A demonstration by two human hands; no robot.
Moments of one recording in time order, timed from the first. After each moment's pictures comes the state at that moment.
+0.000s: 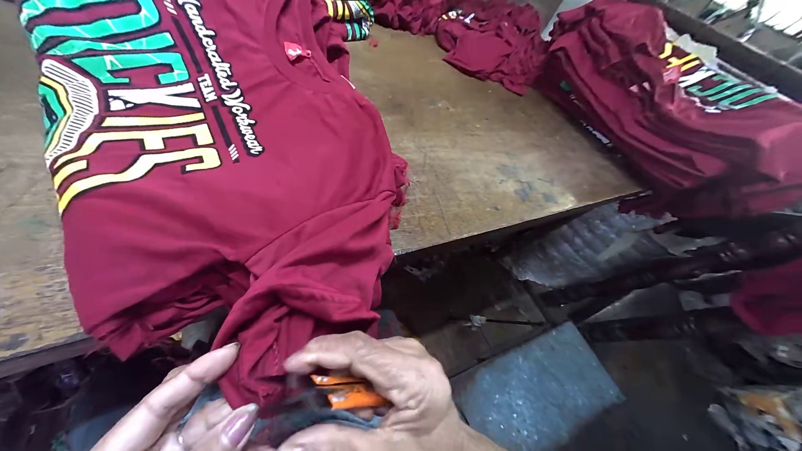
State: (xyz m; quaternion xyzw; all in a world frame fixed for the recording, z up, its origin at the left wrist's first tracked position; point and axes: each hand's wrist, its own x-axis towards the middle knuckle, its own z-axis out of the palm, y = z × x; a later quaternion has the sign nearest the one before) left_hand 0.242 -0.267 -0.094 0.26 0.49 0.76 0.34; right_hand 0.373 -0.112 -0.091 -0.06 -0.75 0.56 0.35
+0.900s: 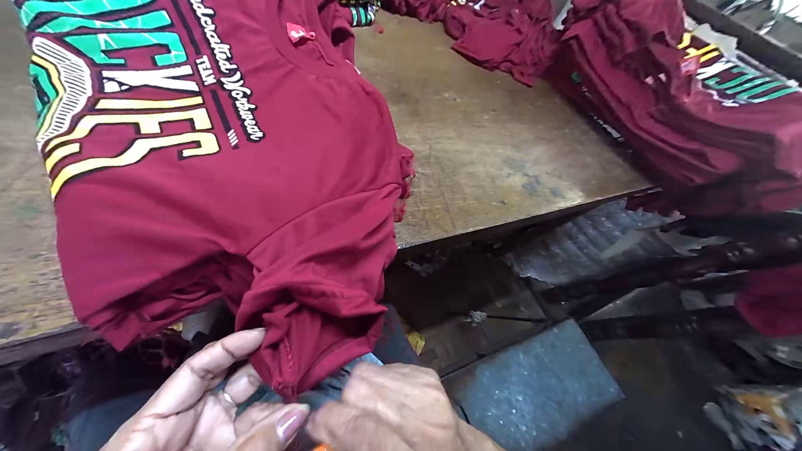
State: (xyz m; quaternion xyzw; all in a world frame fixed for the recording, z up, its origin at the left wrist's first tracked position) left_hand 0.250 -0.251 -0.094 0.23 0.49 0.75 0.38; right_hand 0.396 -0.121 -0.096 -0.02 -0.89 0.30 0.34
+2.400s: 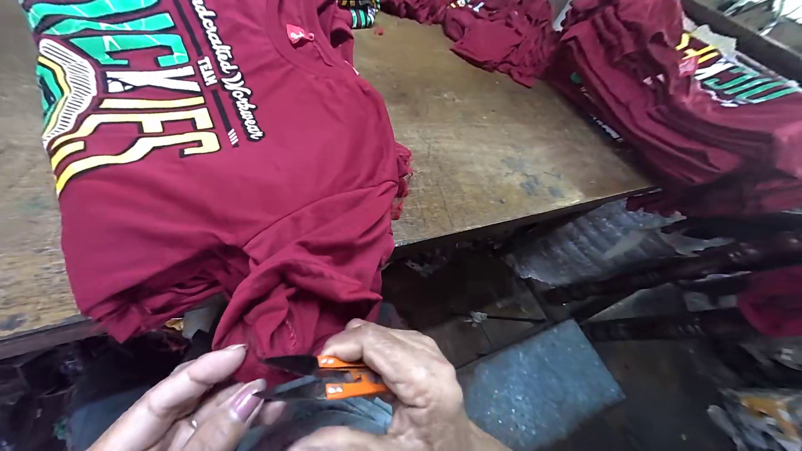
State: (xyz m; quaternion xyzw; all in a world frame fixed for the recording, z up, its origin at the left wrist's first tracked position) left_hand 0.258 -0.261 -0.087 0.22 0.48 0.78 0.33; right_hand 0.384 -0.111 -0.091 -0.09 -0.79 0.49 0.36
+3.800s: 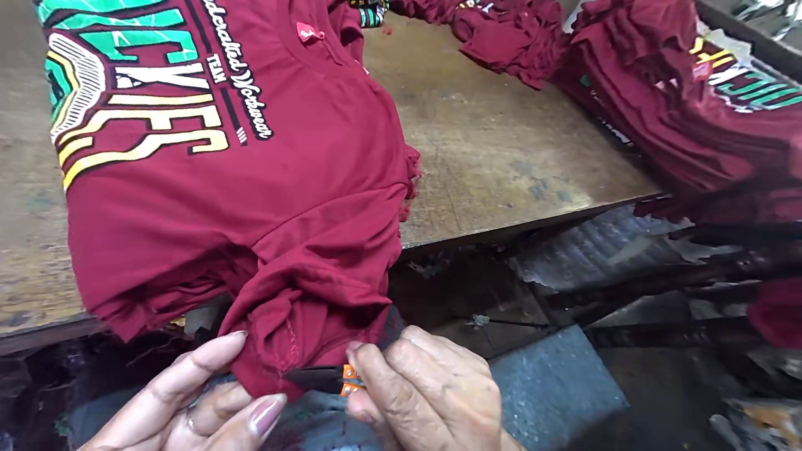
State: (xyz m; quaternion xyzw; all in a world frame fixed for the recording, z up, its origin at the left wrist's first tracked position) left_hand 0.253 -0.259 -0.083 0.23 0.51 0.76 0.33; right_hand 0.401 -0.105 -0.095 -0.10 -0.91 0.12 0.39
